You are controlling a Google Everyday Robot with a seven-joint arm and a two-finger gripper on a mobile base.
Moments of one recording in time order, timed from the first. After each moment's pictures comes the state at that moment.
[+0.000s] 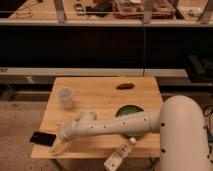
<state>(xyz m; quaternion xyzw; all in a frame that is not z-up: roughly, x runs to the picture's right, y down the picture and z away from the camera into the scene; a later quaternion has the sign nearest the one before) -0.289 0.254 0.785 0.39 -0.30 -0.85 0.16</state>
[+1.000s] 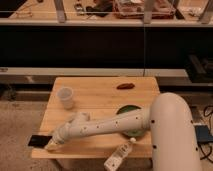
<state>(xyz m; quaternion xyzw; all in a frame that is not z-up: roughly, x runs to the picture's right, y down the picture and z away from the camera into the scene) -0.308 0.262 0.778 0.39 -0.32 -0.85 0.14</state>
